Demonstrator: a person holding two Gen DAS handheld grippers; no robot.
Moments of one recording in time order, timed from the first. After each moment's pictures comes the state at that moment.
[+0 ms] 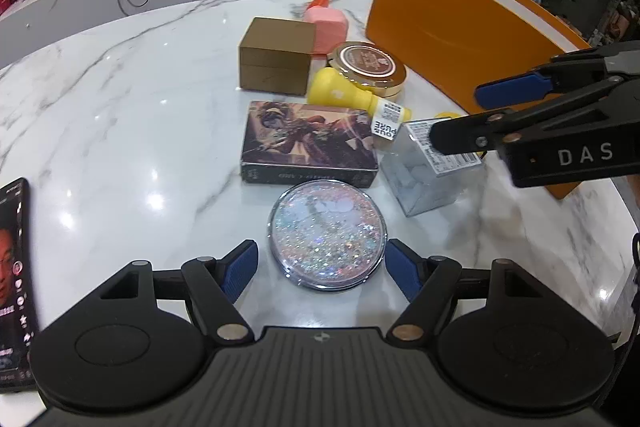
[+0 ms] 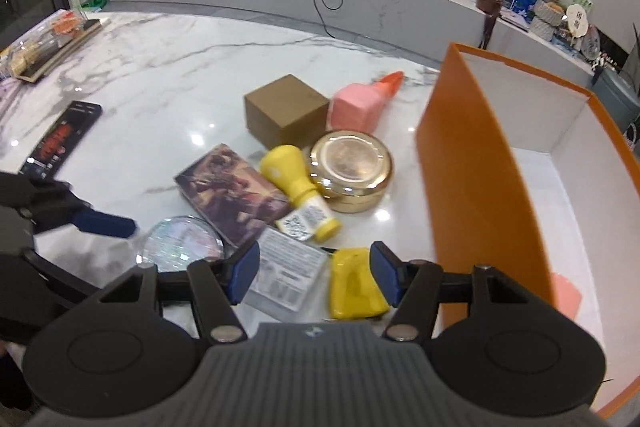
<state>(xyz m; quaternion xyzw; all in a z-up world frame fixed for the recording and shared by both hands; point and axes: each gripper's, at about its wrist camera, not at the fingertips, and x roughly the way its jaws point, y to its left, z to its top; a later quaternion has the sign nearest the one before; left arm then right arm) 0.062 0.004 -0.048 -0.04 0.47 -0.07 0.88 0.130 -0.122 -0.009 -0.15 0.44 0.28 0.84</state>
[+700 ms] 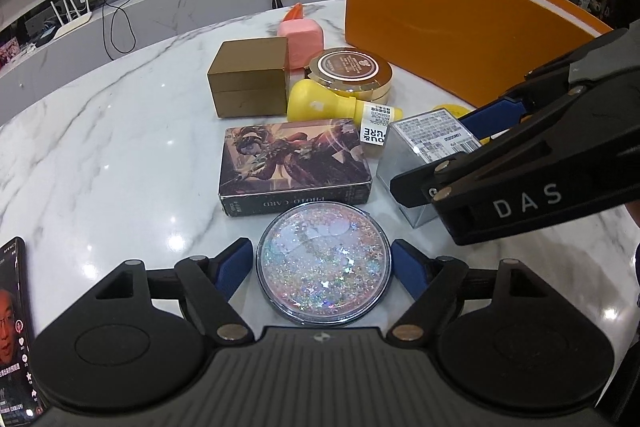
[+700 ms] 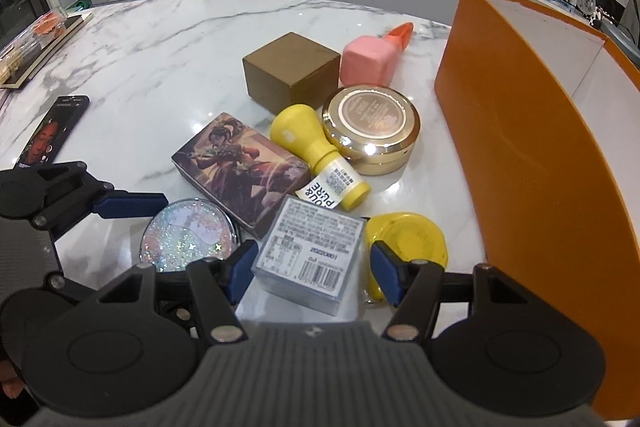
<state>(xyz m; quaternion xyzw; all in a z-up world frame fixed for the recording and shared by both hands) 0.073 -0.015 -0.061 0.04 0.44 -0.08 0.89 0.131 -0.109 -0.042 -0.12 0.48 0.26 0.83</state>
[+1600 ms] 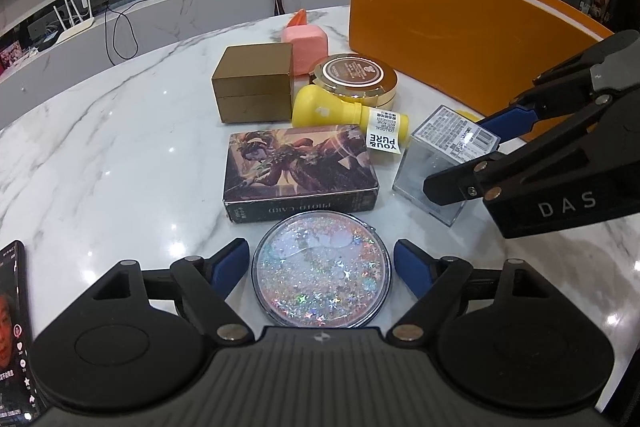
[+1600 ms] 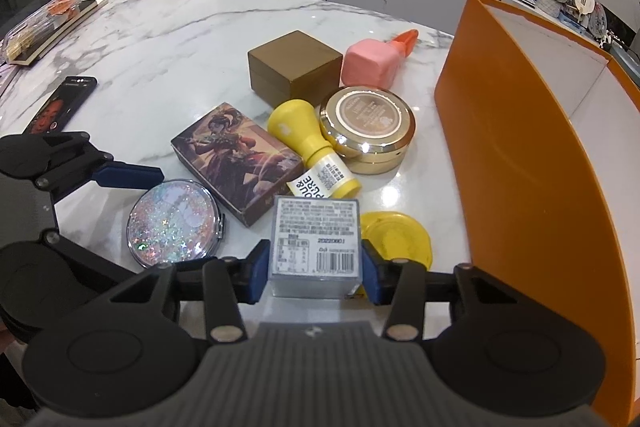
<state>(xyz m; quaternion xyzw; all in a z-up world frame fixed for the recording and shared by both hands) 0.073 -0.011 -0.064 0.04 0.43 -0.08 0.90 0.127 -0.119 -0.041 -0.15 0.46 0.28 0.83</state>
